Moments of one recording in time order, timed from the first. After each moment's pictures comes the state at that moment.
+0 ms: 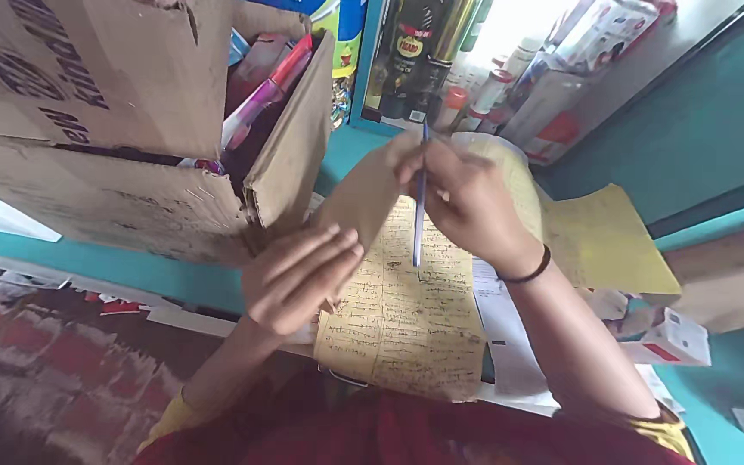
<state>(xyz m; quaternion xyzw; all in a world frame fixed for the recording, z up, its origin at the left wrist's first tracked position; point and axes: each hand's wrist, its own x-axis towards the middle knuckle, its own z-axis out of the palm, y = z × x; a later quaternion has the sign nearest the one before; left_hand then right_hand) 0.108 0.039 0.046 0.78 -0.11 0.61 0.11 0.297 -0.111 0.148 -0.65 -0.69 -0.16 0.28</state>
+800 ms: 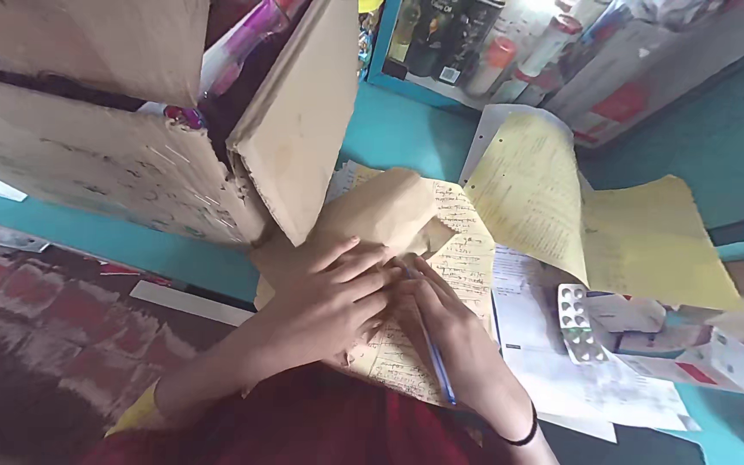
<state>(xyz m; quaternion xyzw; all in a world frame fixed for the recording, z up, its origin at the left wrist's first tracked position) 0.097 0.016 0.043 0.95 -0.16 0.22 0.11 0.202 -0.181 0.053 -0.80 -0.54 -0.02 0.26</state>
